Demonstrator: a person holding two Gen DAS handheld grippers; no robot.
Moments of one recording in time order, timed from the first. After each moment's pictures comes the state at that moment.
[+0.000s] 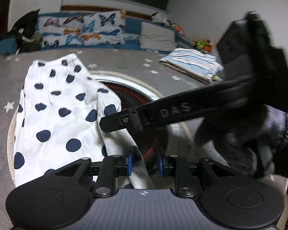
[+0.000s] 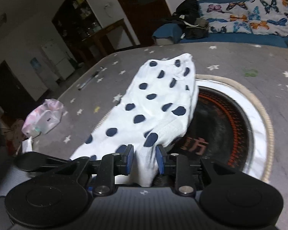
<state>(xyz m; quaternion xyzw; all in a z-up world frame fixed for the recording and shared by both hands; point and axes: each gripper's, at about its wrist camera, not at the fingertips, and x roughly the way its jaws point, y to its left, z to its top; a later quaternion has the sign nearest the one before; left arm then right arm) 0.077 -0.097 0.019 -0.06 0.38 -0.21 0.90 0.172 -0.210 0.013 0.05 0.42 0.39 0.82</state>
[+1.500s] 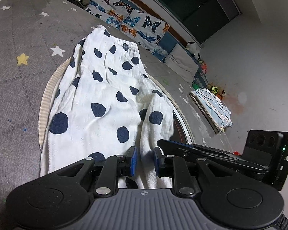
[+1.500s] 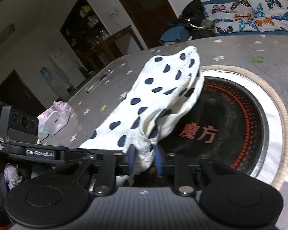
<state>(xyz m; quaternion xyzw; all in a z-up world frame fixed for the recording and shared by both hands) 0.081 -0.001 -0.012 -0.31 0.38 -0.16 0.86 0.161 -0.220 -0.012 0.09 0.40 0.42 0.81</state>
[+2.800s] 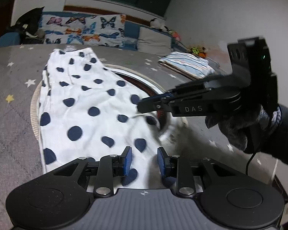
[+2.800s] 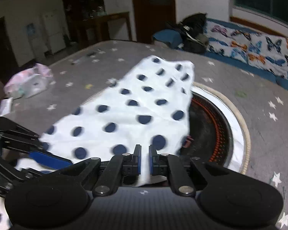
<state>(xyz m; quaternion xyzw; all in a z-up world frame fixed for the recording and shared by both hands) 0.009 -0.052 0.018 -0.09 0.36 -0.23 0.90 0.120 -0.197 0.024 -0.10 0.36 0.37 0.85</state>
